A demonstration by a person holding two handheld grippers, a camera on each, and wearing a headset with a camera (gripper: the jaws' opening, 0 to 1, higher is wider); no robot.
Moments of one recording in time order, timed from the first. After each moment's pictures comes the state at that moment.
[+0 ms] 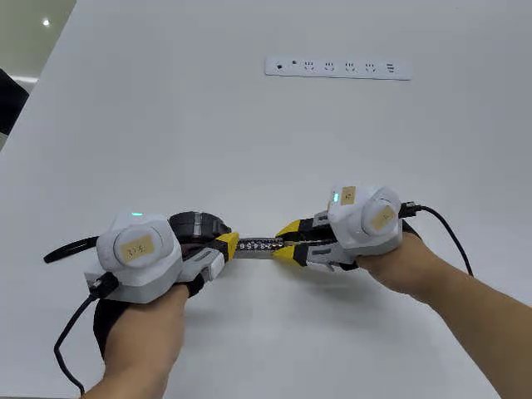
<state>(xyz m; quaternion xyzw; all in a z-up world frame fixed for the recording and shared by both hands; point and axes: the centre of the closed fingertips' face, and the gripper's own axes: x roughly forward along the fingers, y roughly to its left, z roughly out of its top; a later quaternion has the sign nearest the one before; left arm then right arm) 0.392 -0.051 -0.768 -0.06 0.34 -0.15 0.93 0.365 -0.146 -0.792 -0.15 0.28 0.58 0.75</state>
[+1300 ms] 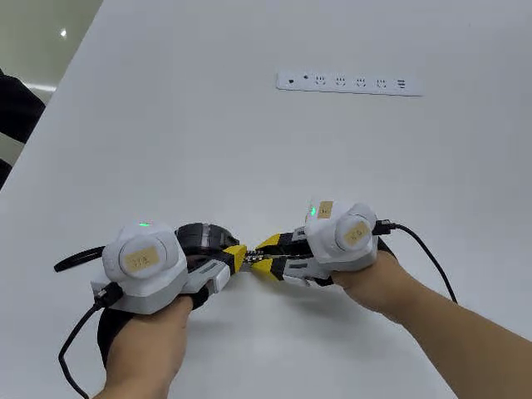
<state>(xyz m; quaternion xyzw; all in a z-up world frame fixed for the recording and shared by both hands) 0.392 -0.048 -0.768 -0.06 0.34 -0.16 0.92 0.369 -0.105 -0.791 -0.12 0.27 0.58 0.76</state>
